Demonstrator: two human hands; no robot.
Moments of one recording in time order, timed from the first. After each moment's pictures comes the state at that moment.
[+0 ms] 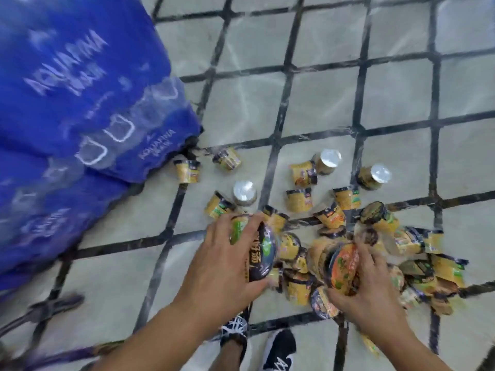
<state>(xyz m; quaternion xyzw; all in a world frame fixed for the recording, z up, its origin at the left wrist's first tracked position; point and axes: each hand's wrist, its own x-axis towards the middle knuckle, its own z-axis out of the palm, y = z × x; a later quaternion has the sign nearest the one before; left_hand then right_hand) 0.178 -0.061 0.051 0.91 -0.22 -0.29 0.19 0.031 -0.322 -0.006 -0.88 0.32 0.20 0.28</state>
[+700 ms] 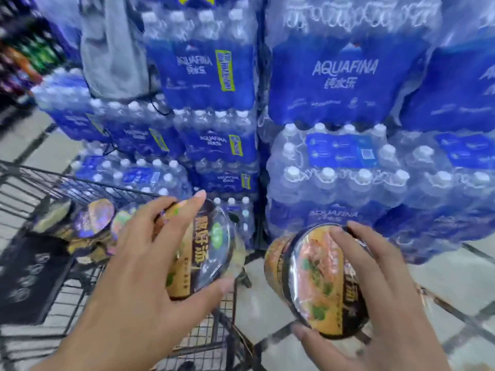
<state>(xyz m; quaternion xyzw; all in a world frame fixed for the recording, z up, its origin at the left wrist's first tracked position) -0.031 0.533 0.412 0.94 0.22 0.09 0.25 0.085 0.287 0.379 -0.88 -0.30 0.03 0.37</state>
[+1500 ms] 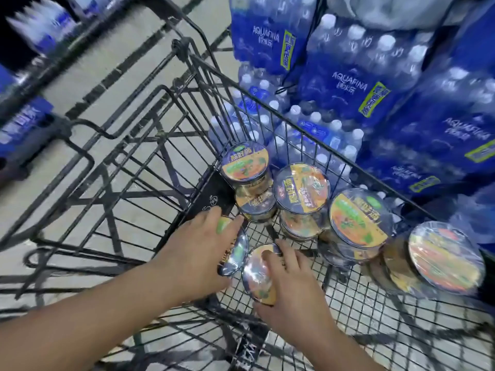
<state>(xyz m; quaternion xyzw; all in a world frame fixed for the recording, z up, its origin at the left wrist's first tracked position) -0.239 0.906 0.248 0.93 0.27 -0.24 0.11 -0.111 0.730 0.186 -0.79 -0.52 0.32 0.07</state>
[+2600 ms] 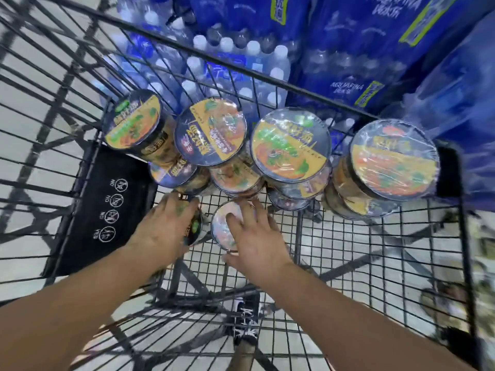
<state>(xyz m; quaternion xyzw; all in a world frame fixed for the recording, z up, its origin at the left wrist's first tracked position) -0.188 0.904 0.081 0.91 0.21 -0.35 0.05 -0.084 0.715 0.053 -0.84 -0.48 0.26 0.04</state>
